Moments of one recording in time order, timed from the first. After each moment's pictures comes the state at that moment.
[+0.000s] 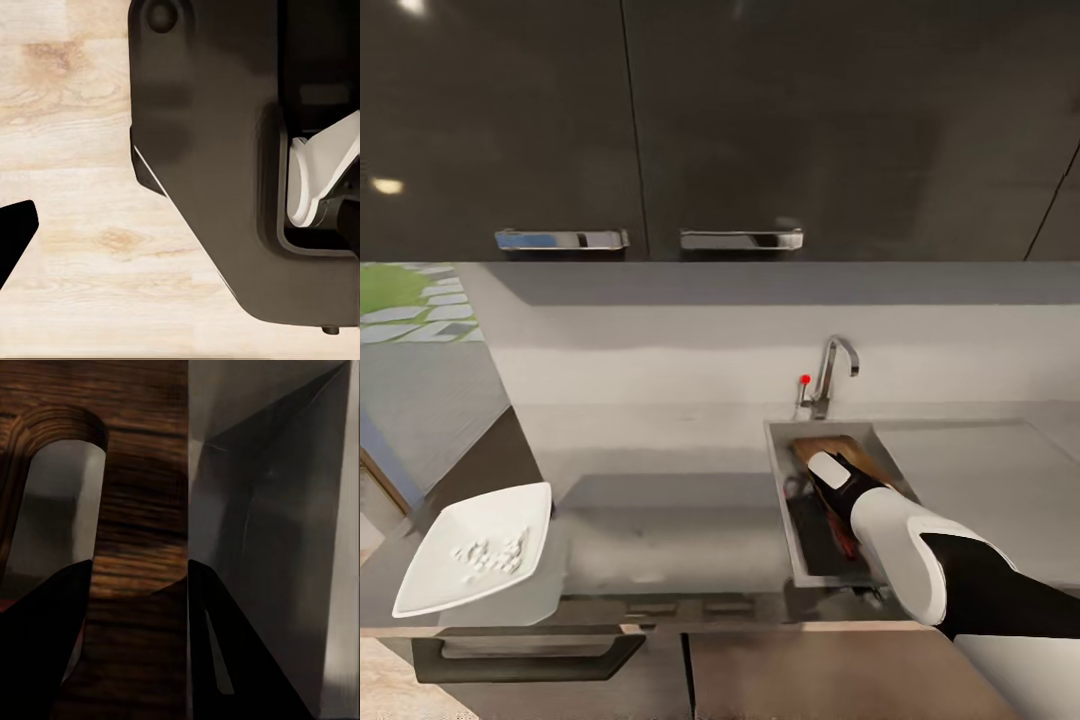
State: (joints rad) left arm 0.41 -0.04 -0.20 -0.28 0.08 -0.51 0.17; right arm -1.14 0.09 -0.14 -0.09 -0.68 -0.10 -1.22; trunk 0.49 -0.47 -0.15
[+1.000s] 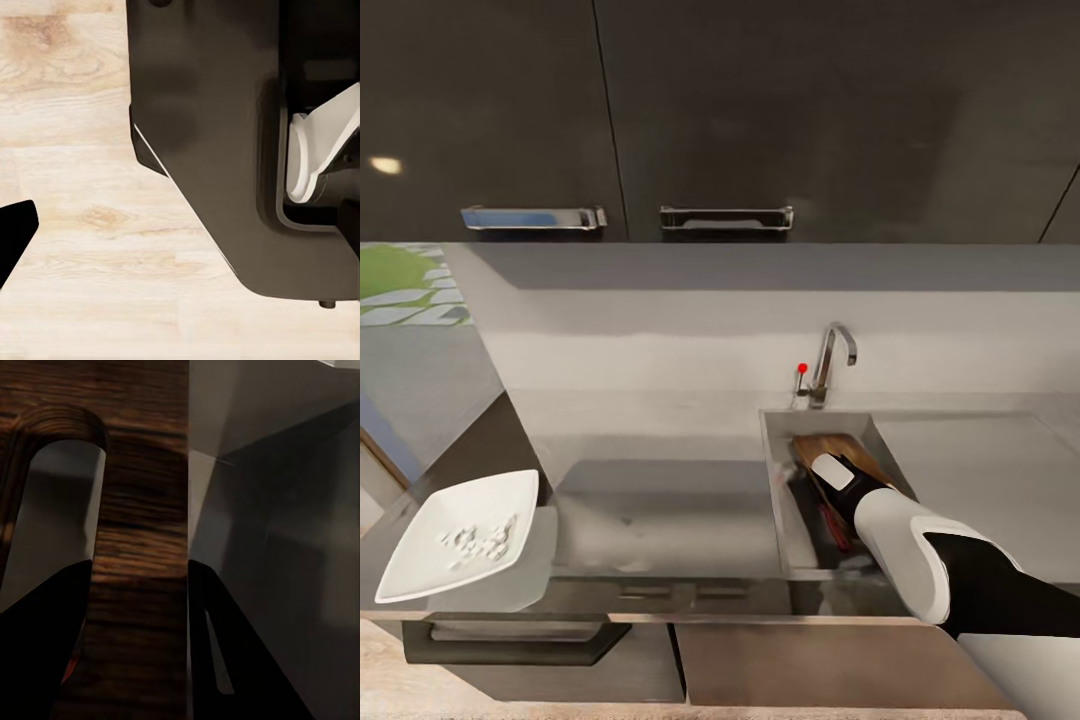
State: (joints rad) left arm 0.41 -0.04 -0.20 -0.28 0.08 -0.51 0.17; right arm -1.14 0.08 -0.15 -0.08 -0.68 -0.10 -1.18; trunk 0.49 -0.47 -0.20
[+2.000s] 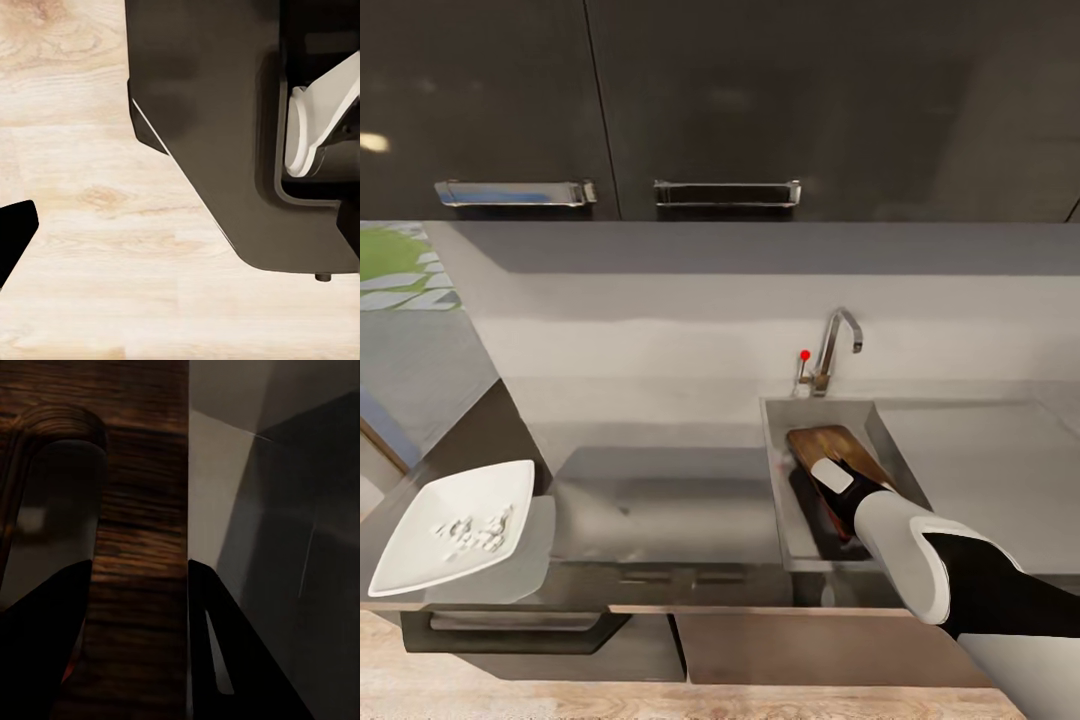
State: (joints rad) left arm 0.41 -0.04 -0.20 -0.28 0.08 -0.51 0.17; right arm -1.14 0.08 -0.15 -0.04 -0.68 -0.15 -1.07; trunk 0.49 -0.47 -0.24
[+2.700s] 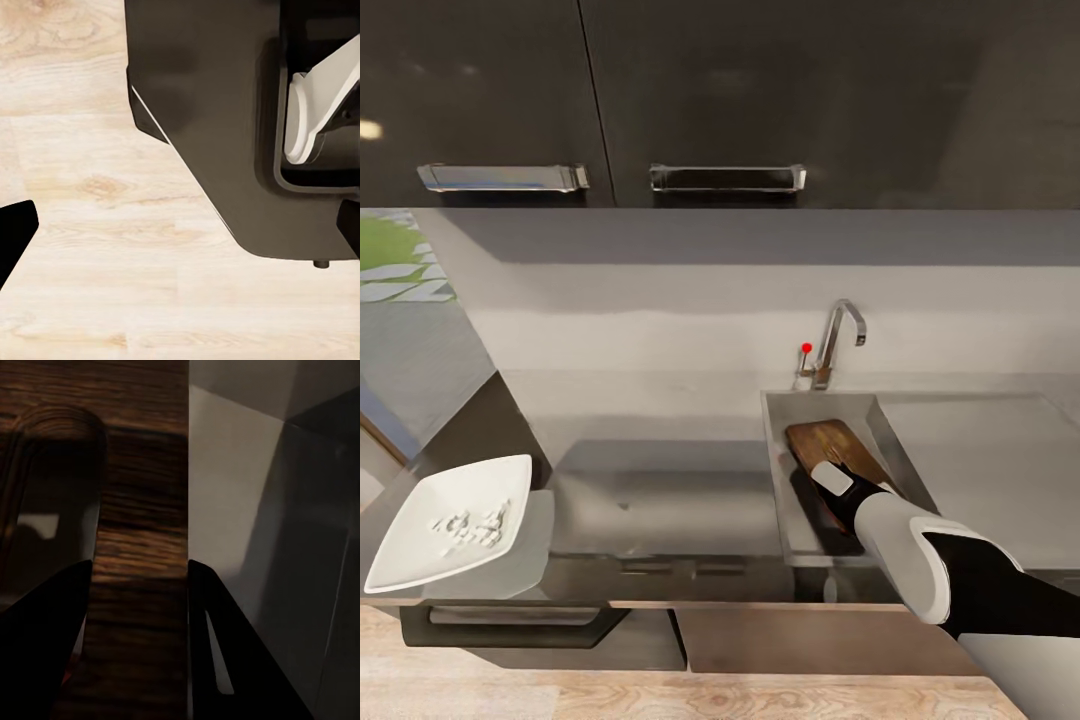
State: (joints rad) left arm 0.41 -0.04 -0.20 -0.28 0.08 -0.51 0.17; right arm -1.14 0.08 -0.15 -0.02 -0.67 -0.20 -1.00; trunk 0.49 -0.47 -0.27
